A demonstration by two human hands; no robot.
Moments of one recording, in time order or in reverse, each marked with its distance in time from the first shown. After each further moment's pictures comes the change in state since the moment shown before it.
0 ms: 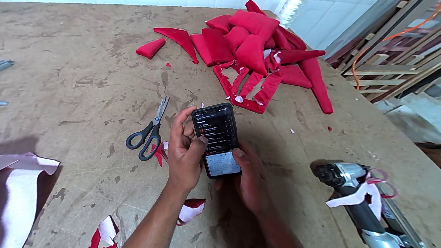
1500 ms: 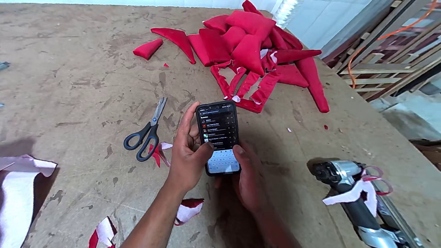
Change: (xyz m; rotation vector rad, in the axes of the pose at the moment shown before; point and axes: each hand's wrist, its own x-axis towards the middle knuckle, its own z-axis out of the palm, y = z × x) left_hand 0.000 -0.003 -0.001 -0.022 -0.153 -0.139; right_hand 0.000 0.002 -0.001 0.002 0.070 0.032
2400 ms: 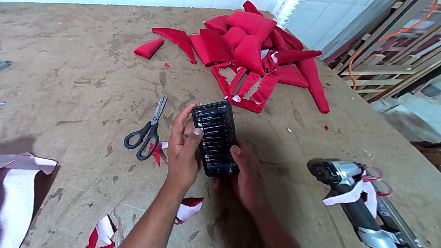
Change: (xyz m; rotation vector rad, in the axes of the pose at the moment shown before) left_hand 0.000 -0.001 0.001 0.038 0.141 0.104; right_hand 0.000 0.000 0.002 -0.004 -0.058 -0.020
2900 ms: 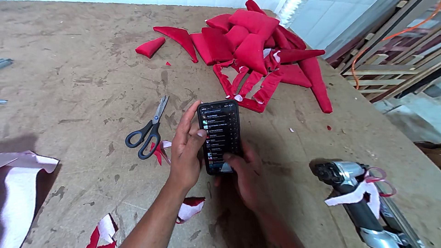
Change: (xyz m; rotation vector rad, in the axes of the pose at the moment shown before) left_hand 0.000 0.001 0.000 -0.007 -0.057 -0.055; right_hand 0.001 -0.005 0.001 -0.024 0.024 0.021
